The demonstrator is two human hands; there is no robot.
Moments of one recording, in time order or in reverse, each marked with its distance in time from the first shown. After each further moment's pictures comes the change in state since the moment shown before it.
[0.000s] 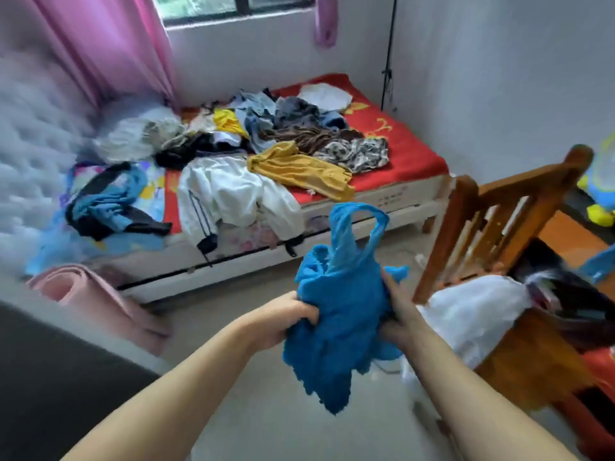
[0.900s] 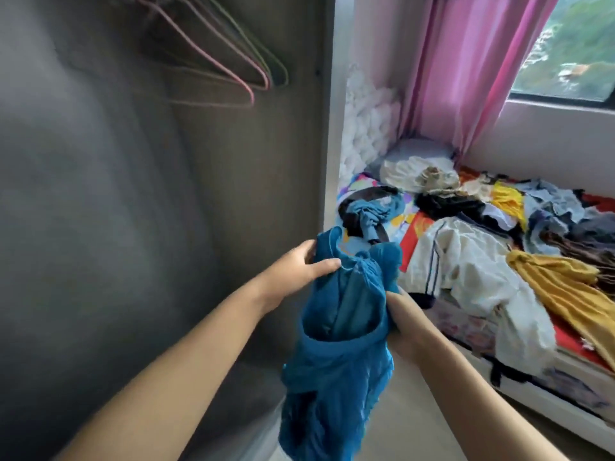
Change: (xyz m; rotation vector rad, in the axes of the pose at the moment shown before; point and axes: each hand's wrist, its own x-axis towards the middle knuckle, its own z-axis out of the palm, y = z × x) left_hand -0.314 -0.045 -0.265 -0.005 1.044 0.403; right_hand 0.056 0.268 0.355 -0.899 -0.782 0.162
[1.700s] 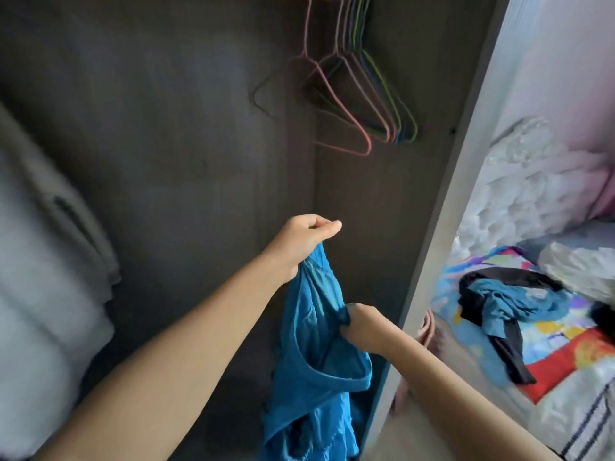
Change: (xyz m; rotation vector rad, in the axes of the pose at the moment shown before) left_hand 0.022 0.050 -0.089 -0.056 0.842 0.019; right_hand 0.136 -0.031 0.109 -1.594 -0.634 -0.258
